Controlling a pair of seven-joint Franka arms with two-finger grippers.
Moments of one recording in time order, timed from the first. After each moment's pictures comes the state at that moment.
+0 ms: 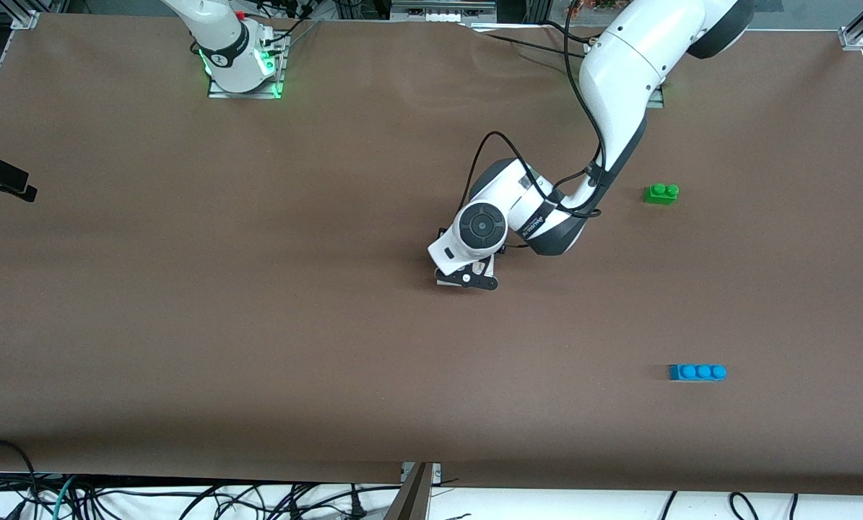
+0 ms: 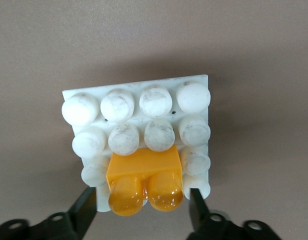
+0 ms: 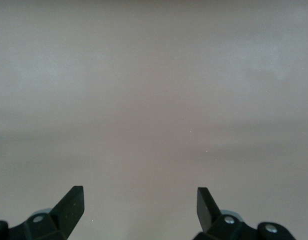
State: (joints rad) left arm -0.38 0.83 -0.36 -1.39 0.09 1.97 -0.54; right arm 0.01 0.12 -0.17 -1.49 -0.02 1.58 -0.11
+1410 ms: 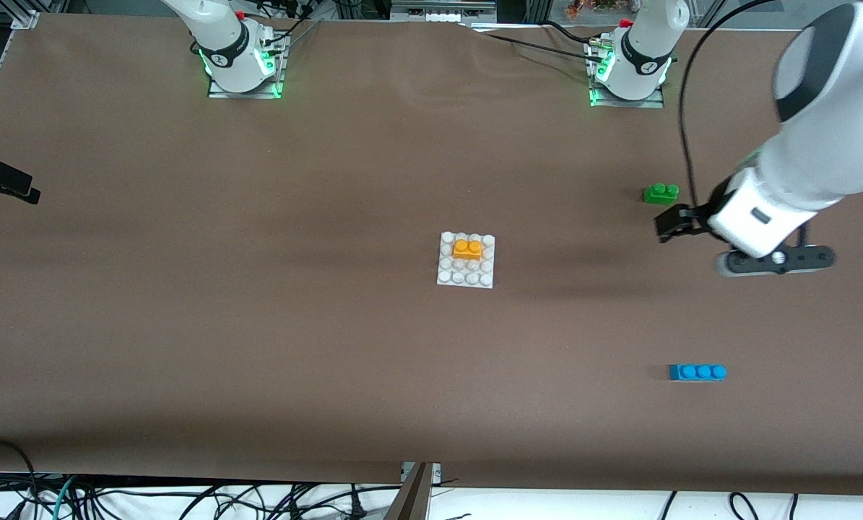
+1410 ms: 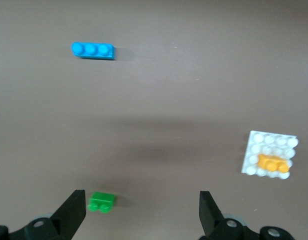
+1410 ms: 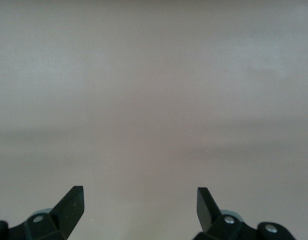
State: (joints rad) left arm 0.12 0.29 -0.34 -1.34 0.09 1.52 -0.27; right arm 0.01 0.13 -0.17 -1.49 -0.02 1.58 -0.11
